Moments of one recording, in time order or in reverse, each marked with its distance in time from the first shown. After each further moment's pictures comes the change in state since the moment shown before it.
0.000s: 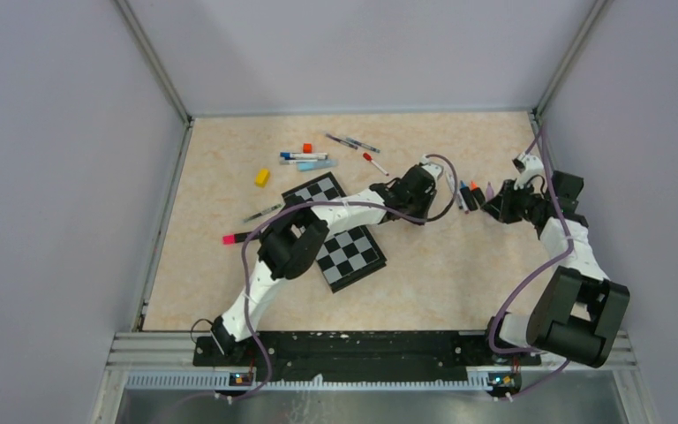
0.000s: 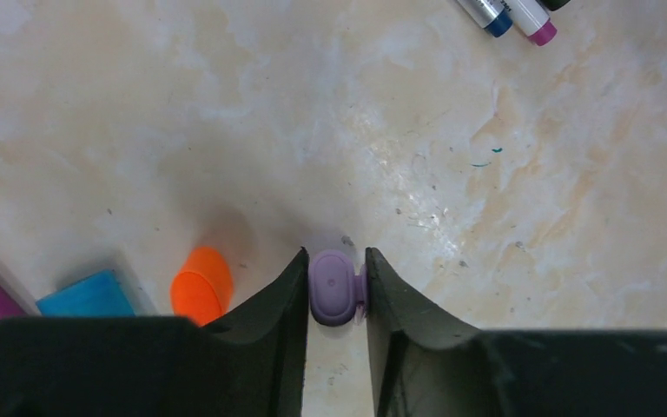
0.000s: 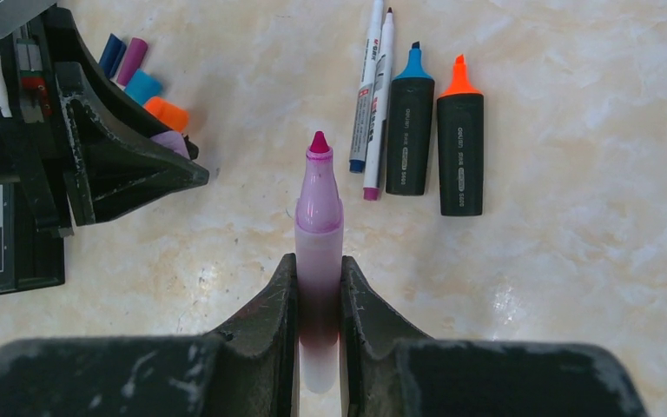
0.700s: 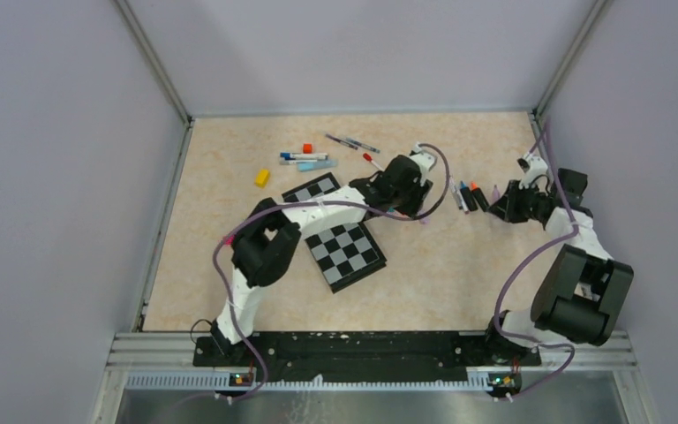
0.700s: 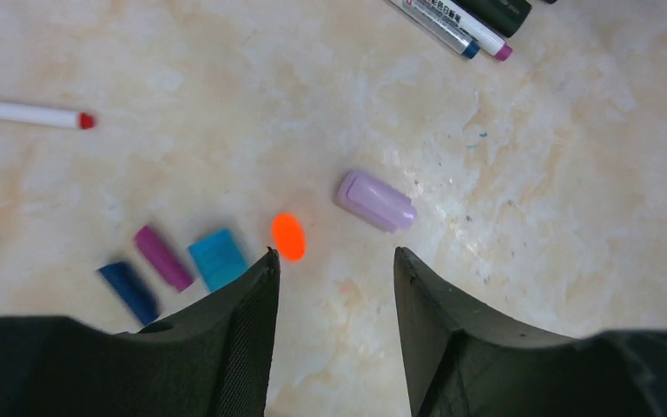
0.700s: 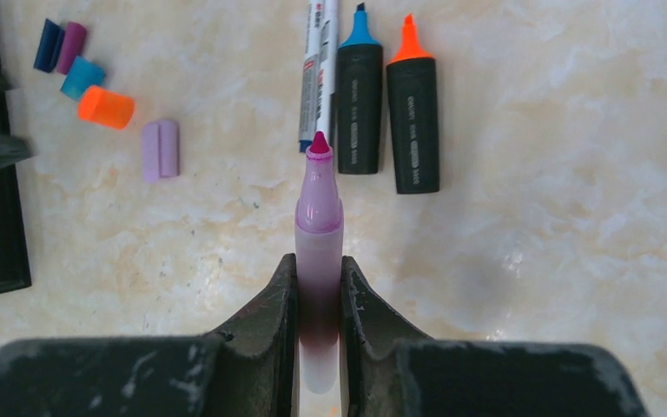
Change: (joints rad) left arm 0.023 -0.135 -0.085 0.024 -0.027 0.141; right arm -0.040 0.091 0.035 -0.034 0.027 -0.028
